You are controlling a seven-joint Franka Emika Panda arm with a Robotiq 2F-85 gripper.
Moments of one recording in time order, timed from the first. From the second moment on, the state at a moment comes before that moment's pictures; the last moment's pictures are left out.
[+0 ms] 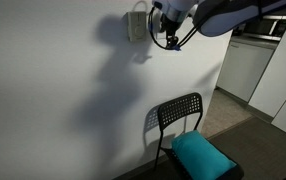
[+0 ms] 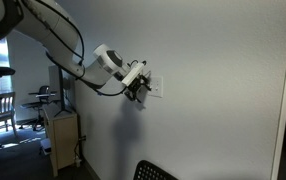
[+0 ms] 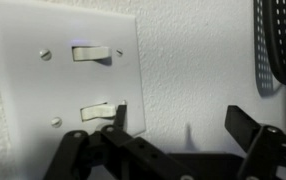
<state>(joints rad) 0.25 0.37 0.12 -1.55 -0.83 2.42 -0.50</state>
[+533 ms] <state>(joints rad) 0.26 0.36 0.11 -1.54 -0.92 2.39 -0.44</state>
